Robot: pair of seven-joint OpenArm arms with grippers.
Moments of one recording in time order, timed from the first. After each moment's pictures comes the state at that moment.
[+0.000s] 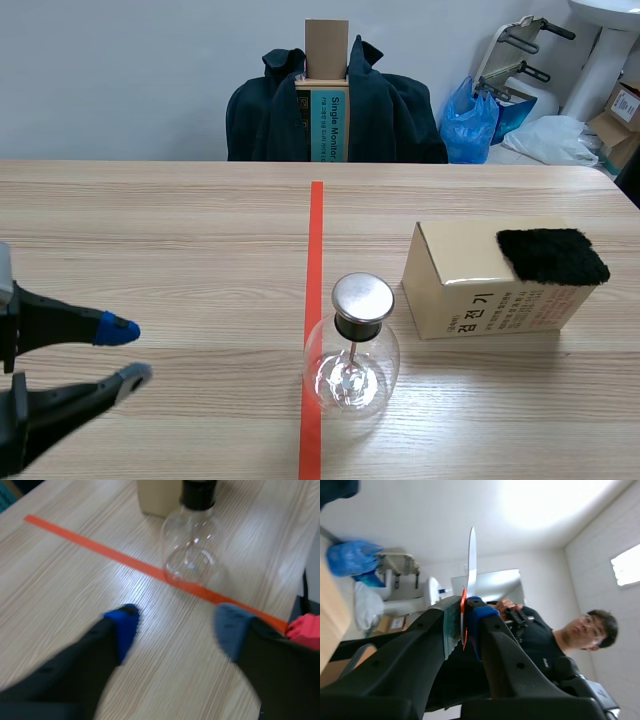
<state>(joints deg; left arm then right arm) 34.2 -43.7 -0.7 104.0 -9.5 -40.8 -11.5 -28.1 15.7 30.1 112.0 -56.4 -5.7 28.5</state>
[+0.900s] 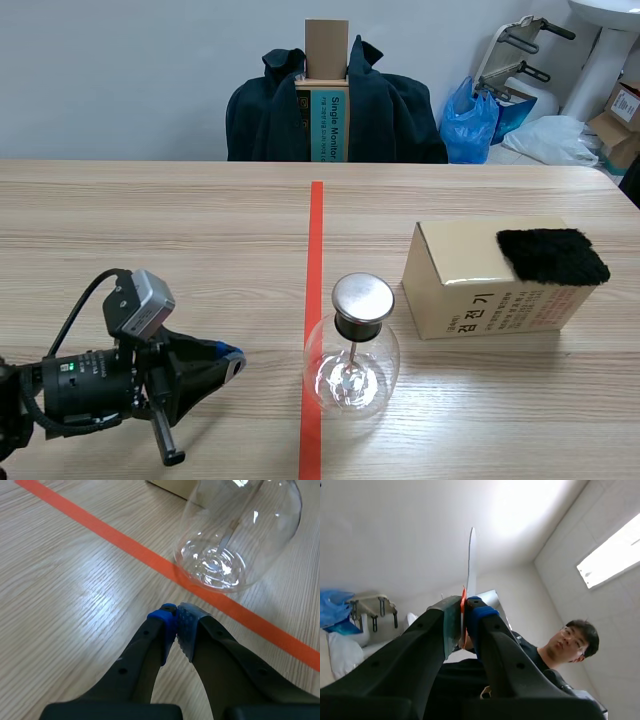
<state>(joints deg) 1.8 -27.7 25.1 62.6 -5.4 -43.5 -24.0 -27.0 15.7 29.4 118.8 -47.3 -5.7 30.9</state>
